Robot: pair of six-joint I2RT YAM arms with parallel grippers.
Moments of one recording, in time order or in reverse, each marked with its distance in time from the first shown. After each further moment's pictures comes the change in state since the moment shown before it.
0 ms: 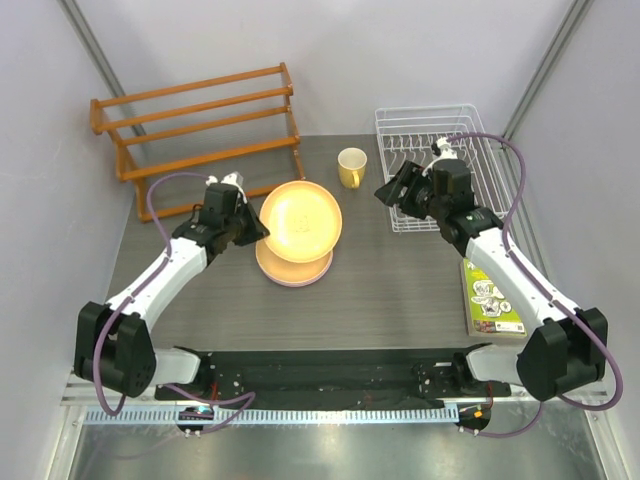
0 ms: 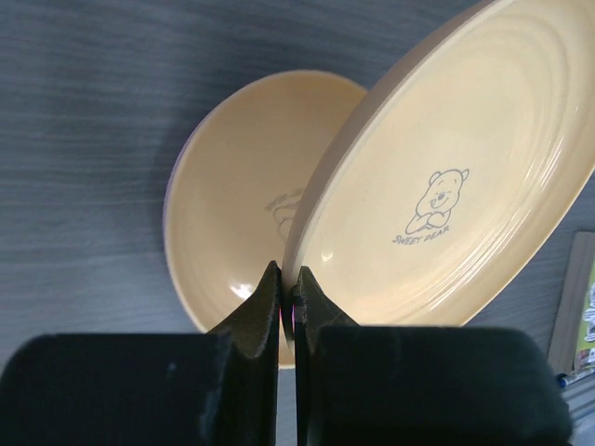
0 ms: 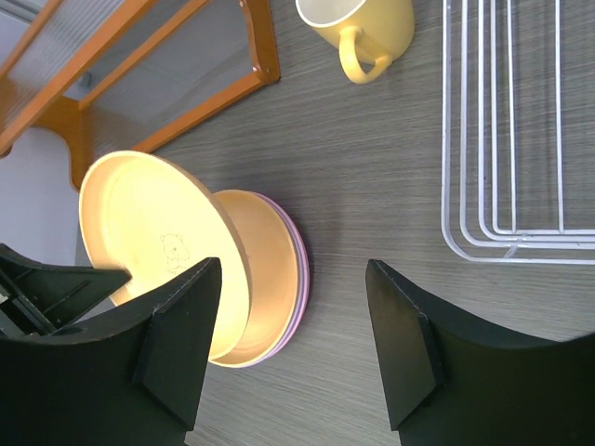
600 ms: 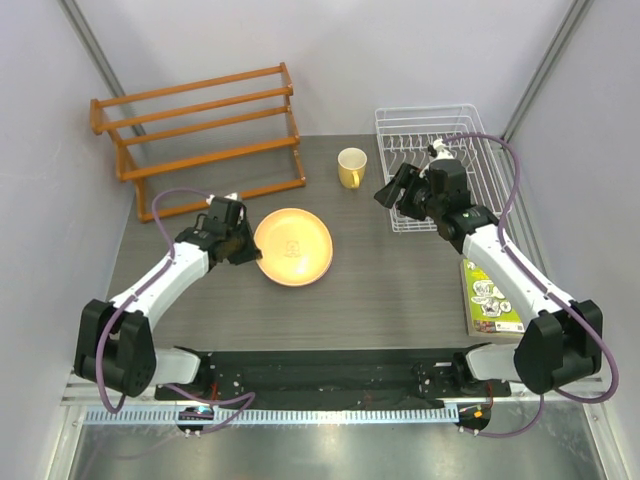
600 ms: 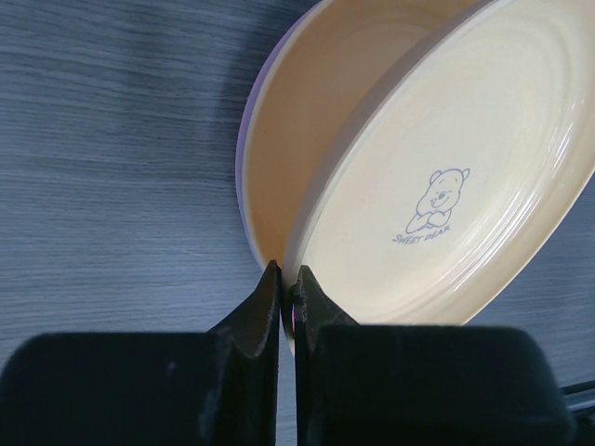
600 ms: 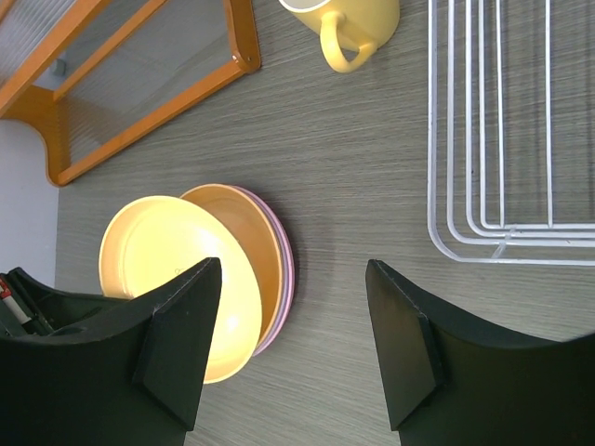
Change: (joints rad) left arm 0.002 0.002 -0.071 -0.150 -0.059 -0.002; right arm -0.005 0.036 0.003 -0.013 0.003 -0.020
